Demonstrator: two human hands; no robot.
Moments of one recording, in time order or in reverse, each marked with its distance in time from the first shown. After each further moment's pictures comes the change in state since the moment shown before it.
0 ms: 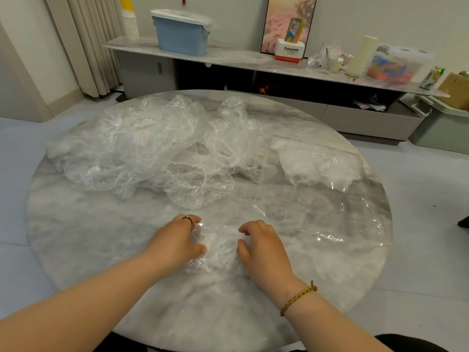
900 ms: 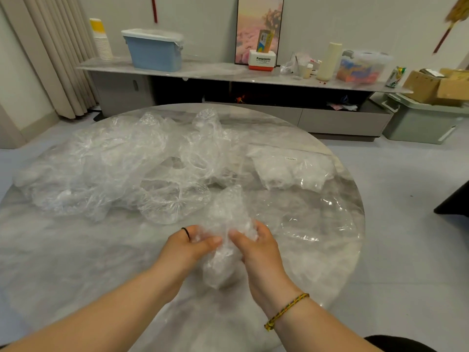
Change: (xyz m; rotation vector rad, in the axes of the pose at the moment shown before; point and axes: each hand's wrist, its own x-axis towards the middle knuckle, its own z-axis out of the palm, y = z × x) left_hand -0.013 0.070 0.007 -1.106 0.038 -0.151; right_hand -0.014 -0.012 -0.034 1.305 0.201 0.475
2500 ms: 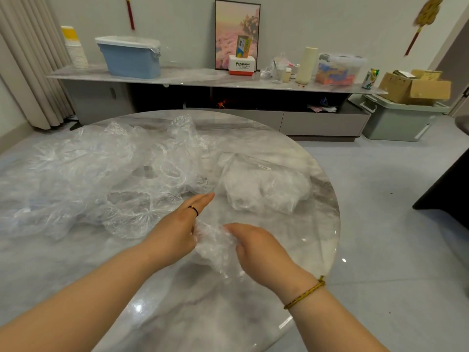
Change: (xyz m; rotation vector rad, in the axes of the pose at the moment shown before) left_hand 0.044 0.030 0.024 1.057 -0.241 0.469; right_hand 0.026 -0.033 -0.061 -1.202 -0.276 -0.594
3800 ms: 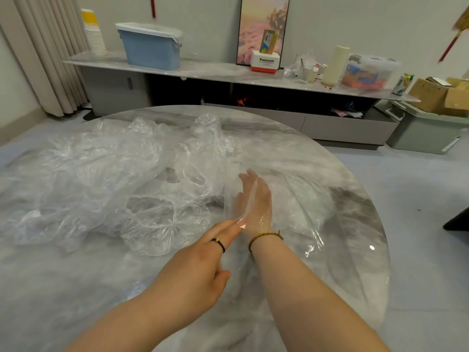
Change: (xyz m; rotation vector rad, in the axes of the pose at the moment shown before) left_hand -0.020 -0.013 -0.017 -0.083 -0.028 0.067; right_hand 0.158 0.015 0.055 -0.171 0.324 0.253
